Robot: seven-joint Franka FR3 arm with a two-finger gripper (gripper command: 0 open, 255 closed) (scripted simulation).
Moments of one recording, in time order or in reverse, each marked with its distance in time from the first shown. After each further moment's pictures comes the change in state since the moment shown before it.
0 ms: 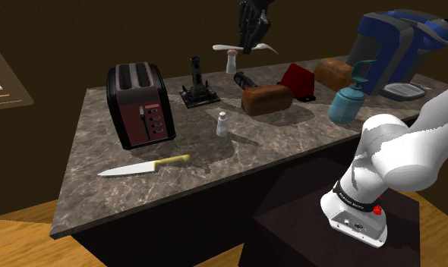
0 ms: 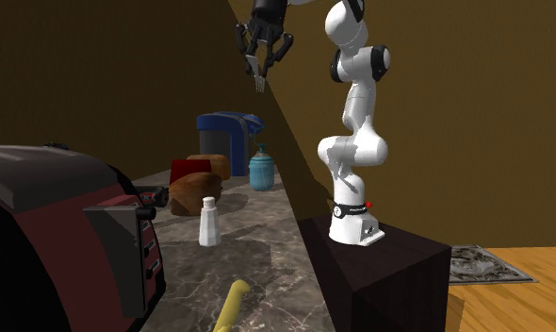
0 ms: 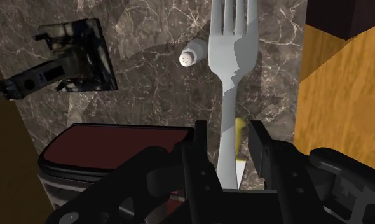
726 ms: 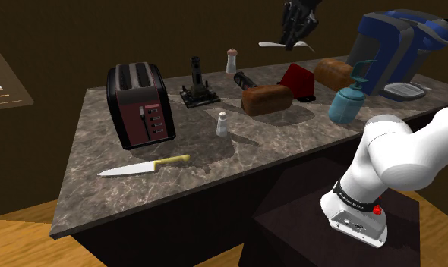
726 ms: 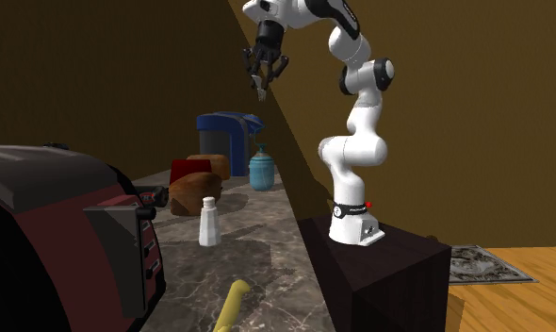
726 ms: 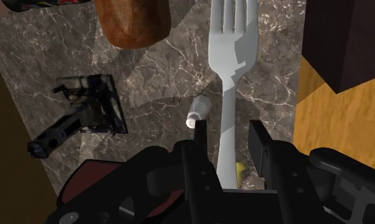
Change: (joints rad) arm -0.060 -0.274 -0.139 -0.191 -0.063 -0.059 -0.182
